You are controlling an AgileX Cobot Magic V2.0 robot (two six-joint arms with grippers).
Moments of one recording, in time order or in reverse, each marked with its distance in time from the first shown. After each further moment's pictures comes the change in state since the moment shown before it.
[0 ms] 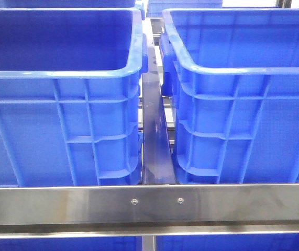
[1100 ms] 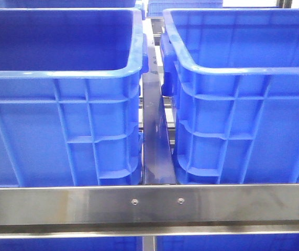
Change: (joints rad) left arm 0.000 0.000 0.000 0.000 0.000 0.000; right arm 0.000 0.000 0.001 -0.498 0.065 0.482
